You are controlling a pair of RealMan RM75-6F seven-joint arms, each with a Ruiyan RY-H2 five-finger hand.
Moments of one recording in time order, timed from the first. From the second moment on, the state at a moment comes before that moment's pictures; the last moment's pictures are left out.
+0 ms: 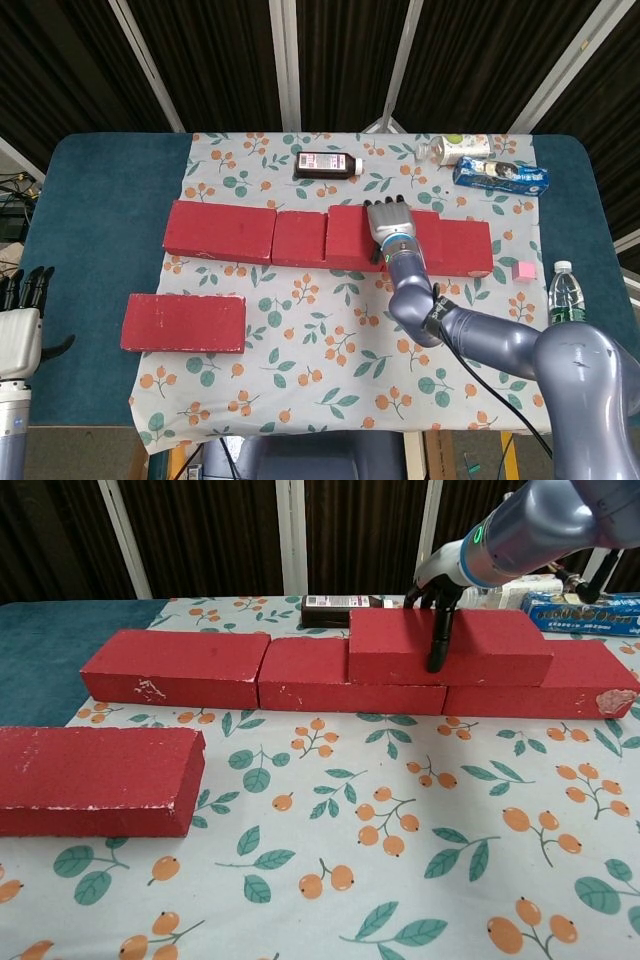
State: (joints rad) left arm -0.11 -1.27 -0.12 -1.64 1.32 1.50 0.35; right arm 1.37 -1.47 0.22 -1.28 0.26 0.75 -1.04
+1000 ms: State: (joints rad) left arm -0.11 -1.27 -0.12 -1.64 1.31 1.51 0.36; right arm 1.39 -1.46 0.22 -1.30 0.35 0.78 -1.07
